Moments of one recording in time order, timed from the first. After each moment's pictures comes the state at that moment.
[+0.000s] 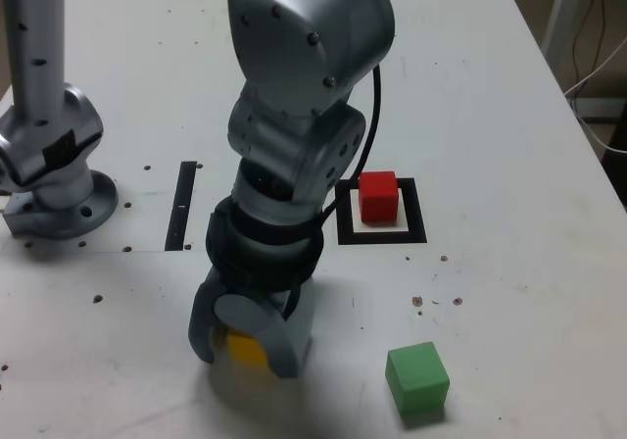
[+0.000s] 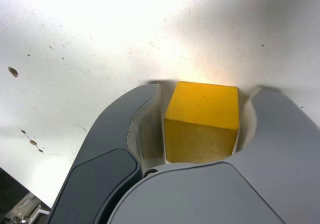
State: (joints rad) arm -0.62 2.00 -1.27 1.05 -0.16 -0.36
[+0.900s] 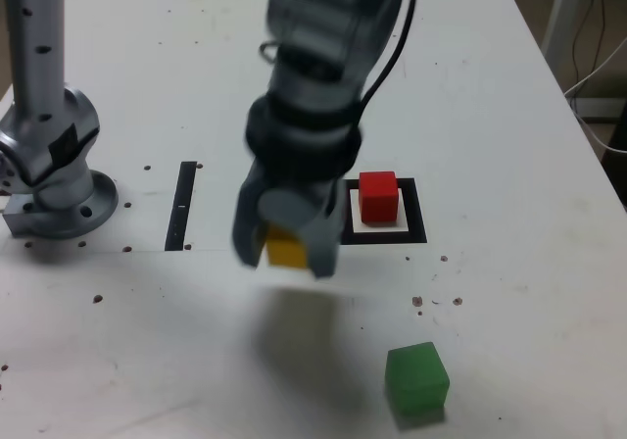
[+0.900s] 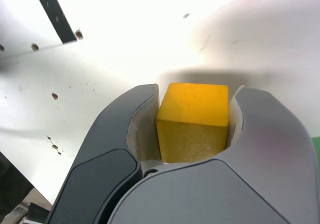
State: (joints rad) arm -0.43 1.94 -1.47 1.32 -0.06 -0.23
